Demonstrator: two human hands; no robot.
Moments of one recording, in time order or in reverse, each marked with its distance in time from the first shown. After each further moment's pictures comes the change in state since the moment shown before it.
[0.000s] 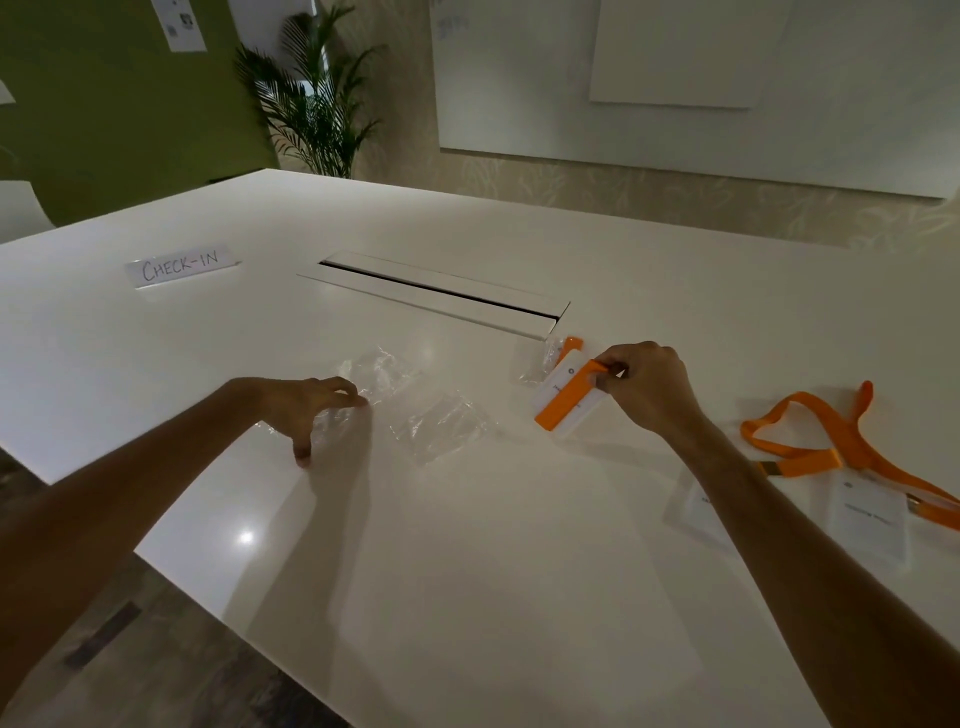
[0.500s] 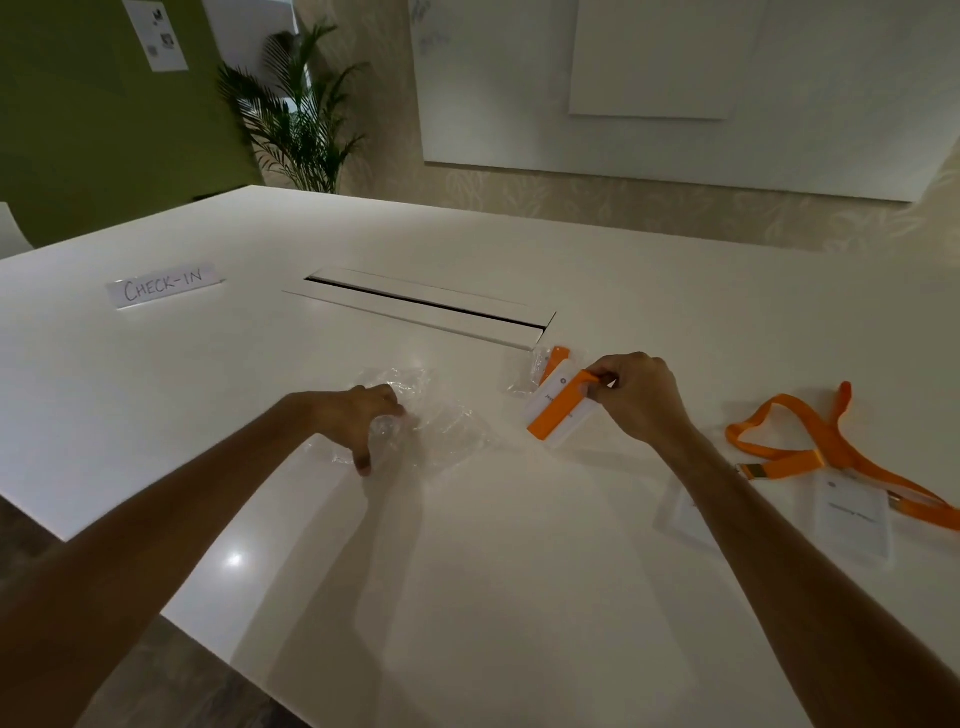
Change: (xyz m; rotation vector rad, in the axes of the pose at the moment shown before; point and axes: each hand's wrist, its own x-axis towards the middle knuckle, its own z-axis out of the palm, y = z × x) left_hand 0.034 0.063 -0.013 -0.014 0.104 0.070; right_hand -0.005 0.001 -0.003 0.010 0.019 0.040
